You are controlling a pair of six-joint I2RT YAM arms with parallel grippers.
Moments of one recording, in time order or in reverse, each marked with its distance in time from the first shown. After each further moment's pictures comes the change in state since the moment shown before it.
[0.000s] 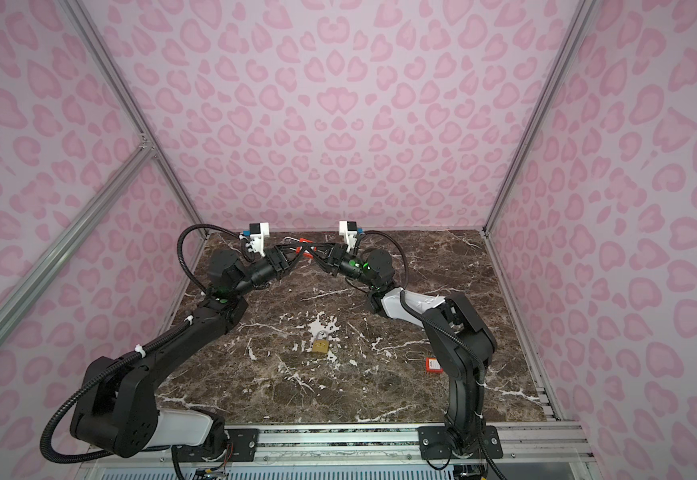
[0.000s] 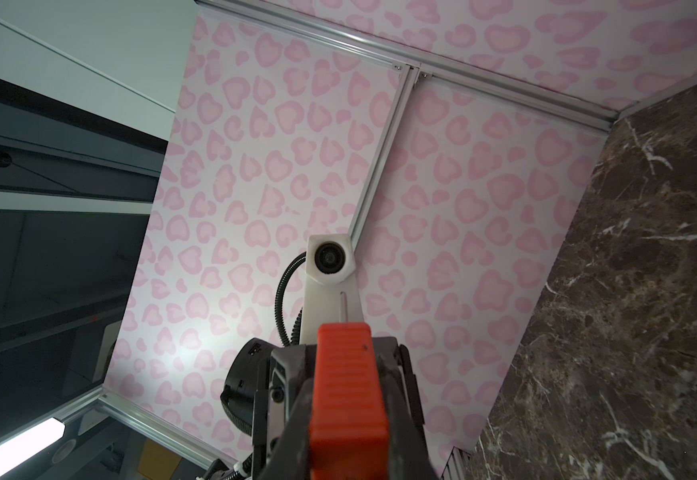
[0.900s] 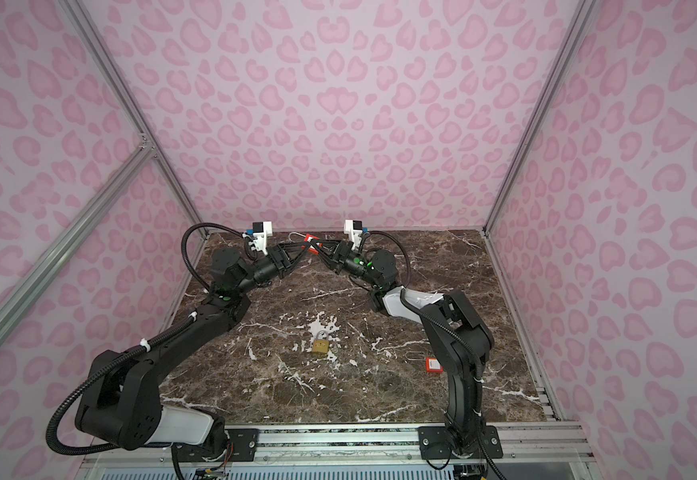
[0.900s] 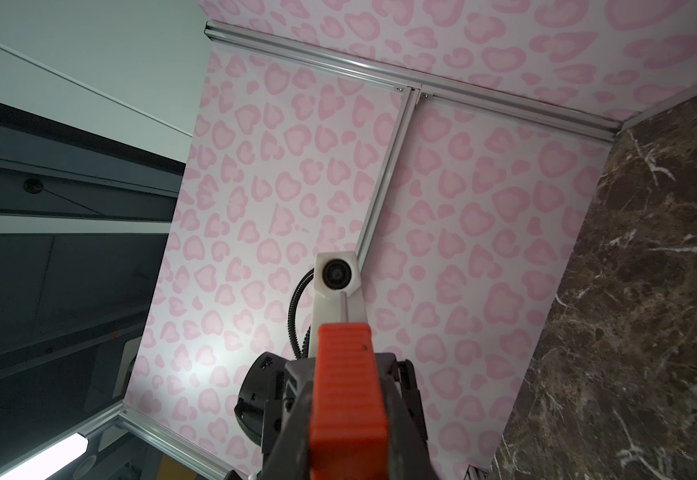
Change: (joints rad) left arm -0.005 0.028 0.013 0.021 0.010 -0.021; right arm -0.036 0.030 -0.004 0.081 0.010 0.080
